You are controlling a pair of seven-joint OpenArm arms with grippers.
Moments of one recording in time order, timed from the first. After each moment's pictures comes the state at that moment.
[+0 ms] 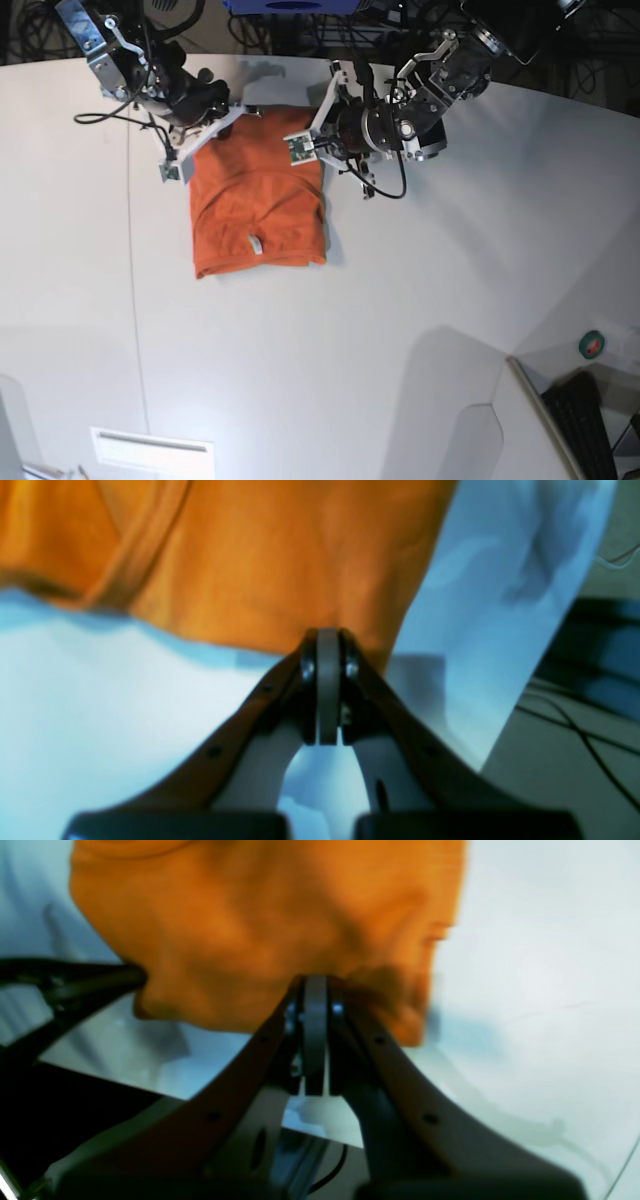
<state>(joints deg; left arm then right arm) 3.3 -18.7 36.2 87.6 3.3 -35.3 35.6 -18.2 16.9 -25.6 93.4 38.0 -18.6 -36.5</state>
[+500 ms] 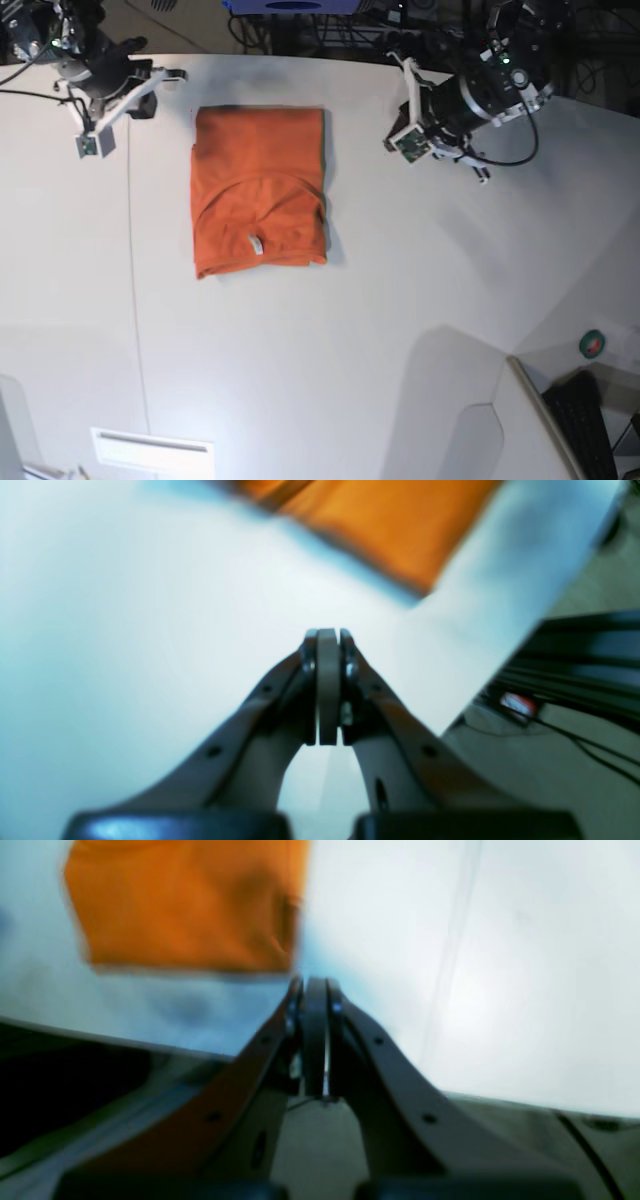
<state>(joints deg) 28.6 -22.1 4.8 108.1 2.9 -34.8 26.2 -35.1 31.7 -15.7 111.7 37.6 -18.6 -35.9</state>
